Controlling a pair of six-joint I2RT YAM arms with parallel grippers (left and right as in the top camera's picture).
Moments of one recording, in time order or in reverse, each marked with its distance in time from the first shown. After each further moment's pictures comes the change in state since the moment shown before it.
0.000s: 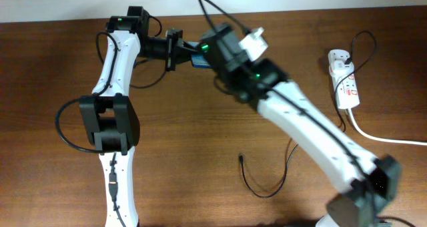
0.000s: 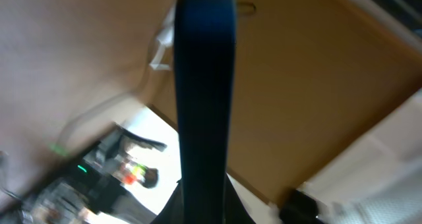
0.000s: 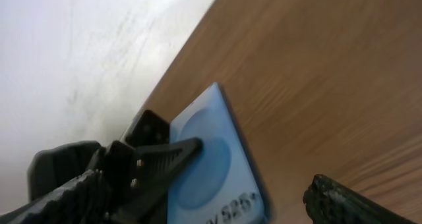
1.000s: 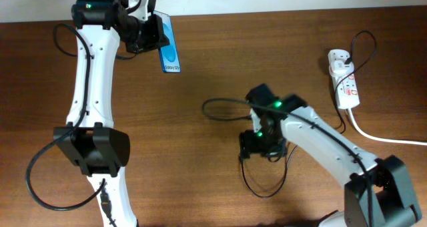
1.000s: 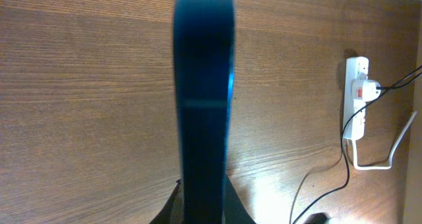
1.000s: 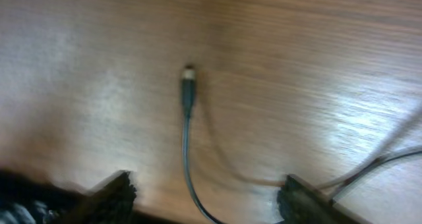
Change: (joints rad) left arm 0.000 -0.303 0.062 0.006 -0.934 0.451; right arm -0.143 -0.145 -0.657 -0.301 -0.593 -0.955
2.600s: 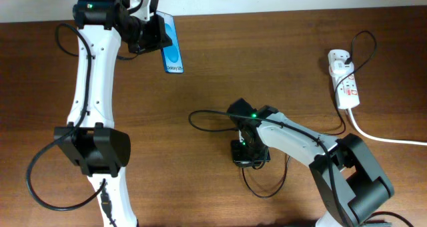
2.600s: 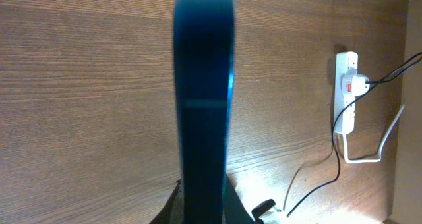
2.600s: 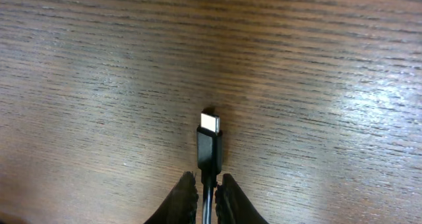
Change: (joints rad) left arm -0.006 0.000 0.000 -0.003 0.032 0.000; right arm 0.093 0.164 -0.051 0.169 -0.005 0.126
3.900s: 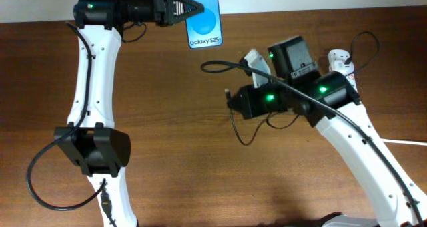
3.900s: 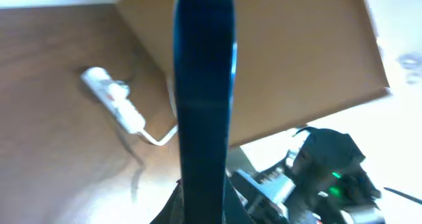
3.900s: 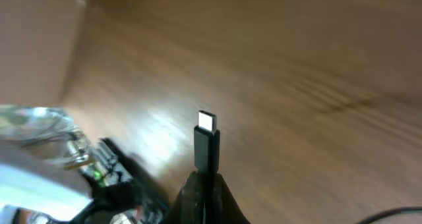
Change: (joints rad) left arm -0.001 0.000 -0.001 0.463 0.921 -0.084; right arm -0.175 -0.322 0.460 -0.114 -0.316 -0.281
